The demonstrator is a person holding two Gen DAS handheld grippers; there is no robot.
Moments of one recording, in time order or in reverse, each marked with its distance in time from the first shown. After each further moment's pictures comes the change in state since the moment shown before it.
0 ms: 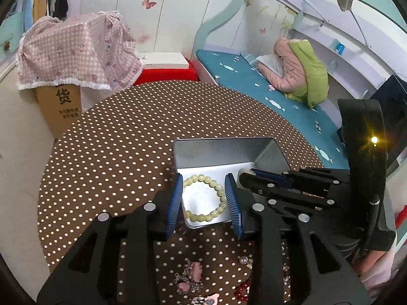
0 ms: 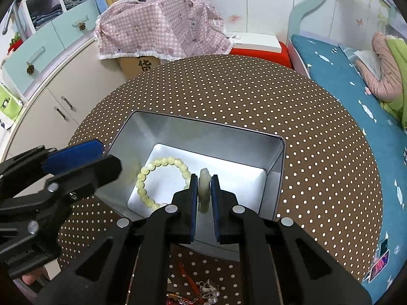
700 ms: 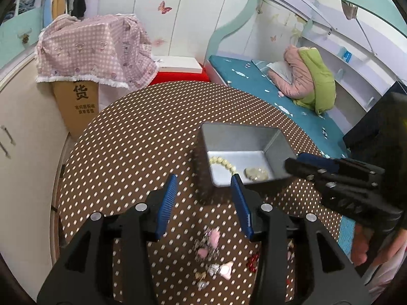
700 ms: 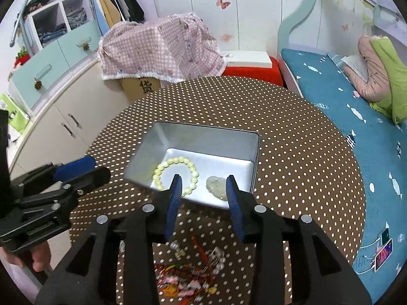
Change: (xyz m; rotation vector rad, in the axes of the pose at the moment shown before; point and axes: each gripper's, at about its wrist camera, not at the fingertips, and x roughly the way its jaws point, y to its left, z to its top) left arm -0.050 0.018 -0.034 -0.049 -0.029 0.054; right arm -0.062 0.008 -0.024 0.046 -0.122 -0.008
